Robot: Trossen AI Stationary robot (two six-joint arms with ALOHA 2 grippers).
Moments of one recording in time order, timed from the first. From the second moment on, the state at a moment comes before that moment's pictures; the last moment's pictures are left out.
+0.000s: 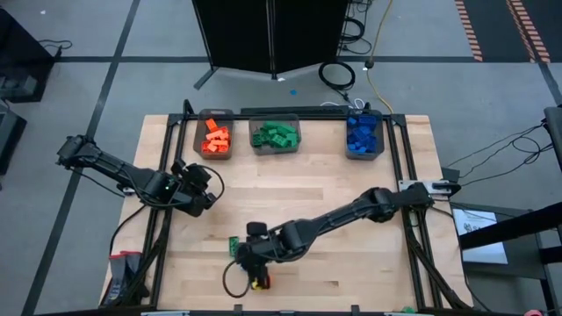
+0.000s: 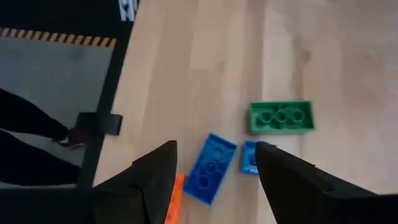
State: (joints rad) left arm -0.38 0.94 0.63 -1.00 -0.74 -0.96; right arm 0.37 2.42 2.36 -0.81 0.07 0.30
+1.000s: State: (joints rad) left arm -0.38 0.96 0.63 -1.00 -0.71 -0.91; right arm 0.41 2.58 2.36 -0.81 0.05 0.61
